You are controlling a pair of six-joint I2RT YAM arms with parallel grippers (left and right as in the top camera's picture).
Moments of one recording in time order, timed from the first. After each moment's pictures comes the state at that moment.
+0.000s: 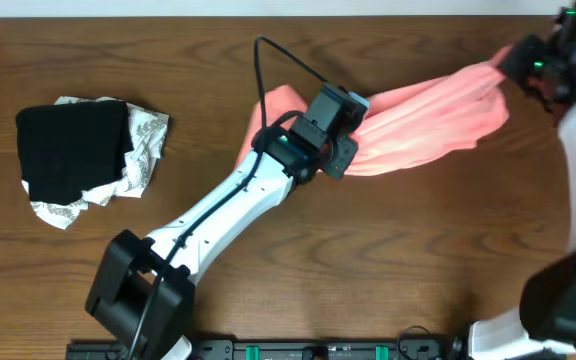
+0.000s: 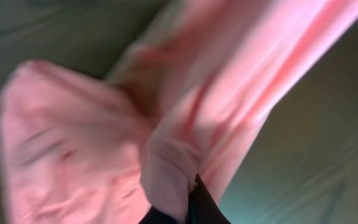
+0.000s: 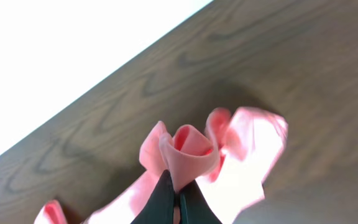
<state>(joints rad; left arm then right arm) -0.68 1.77 1.40 -0.55 0.01 -0.06 -0.23 1.69 1.60 -0.70 -0.12 0.46</state>
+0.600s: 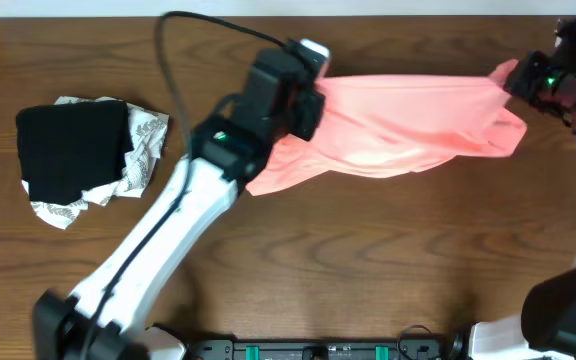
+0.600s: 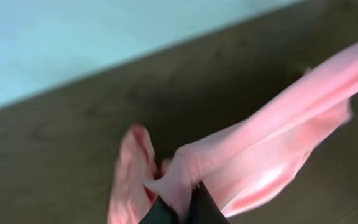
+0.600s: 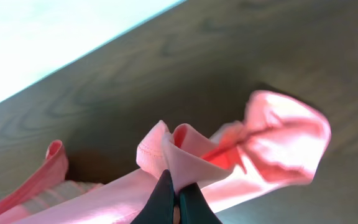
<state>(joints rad) -0.53 1.50 1.40 -0.45 0.01 -0.05 -0.26 1.65 1.60 -0.80 -0.32 0.28</state>
